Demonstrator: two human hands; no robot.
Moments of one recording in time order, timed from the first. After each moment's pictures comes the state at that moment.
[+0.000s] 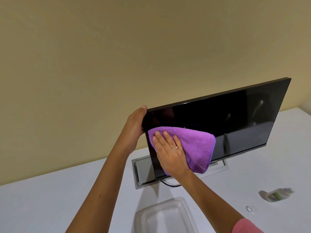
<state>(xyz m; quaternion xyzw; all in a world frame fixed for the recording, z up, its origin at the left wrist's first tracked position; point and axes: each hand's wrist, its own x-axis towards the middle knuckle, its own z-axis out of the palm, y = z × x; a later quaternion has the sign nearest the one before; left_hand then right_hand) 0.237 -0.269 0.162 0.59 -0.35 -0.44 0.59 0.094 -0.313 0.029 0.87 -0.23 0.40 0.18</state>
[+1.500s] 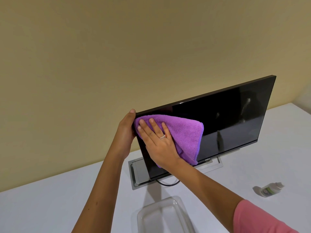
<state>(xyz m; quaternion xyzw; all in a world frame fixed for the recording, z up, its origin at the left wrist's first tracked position) 0.221 -0.260 0.170 0.56 -0.32 -0.44 0.63 0.102 -0.317 0.084 0.87 -0.22 0.41 0.13</state>
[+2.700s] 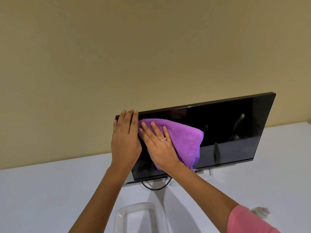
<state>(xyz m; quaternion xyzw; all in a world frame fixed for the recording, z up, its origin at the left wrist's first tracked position) 0.147 -0.269 0.163 0.80 -0.50 0.21 0.25 0.056 -0.358 0.084 0.90 -0.18 0.40 0.09</state>
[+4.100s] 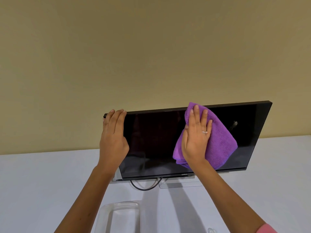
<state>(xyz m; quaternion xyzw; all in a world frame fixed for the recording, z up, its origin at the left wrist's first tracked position) 0.141 -0.273 0.154 0.80 -0.48 0.19 0.30 -0.026 -0.439 0.113 0.82 -0.38 0.44 -0.01</state>
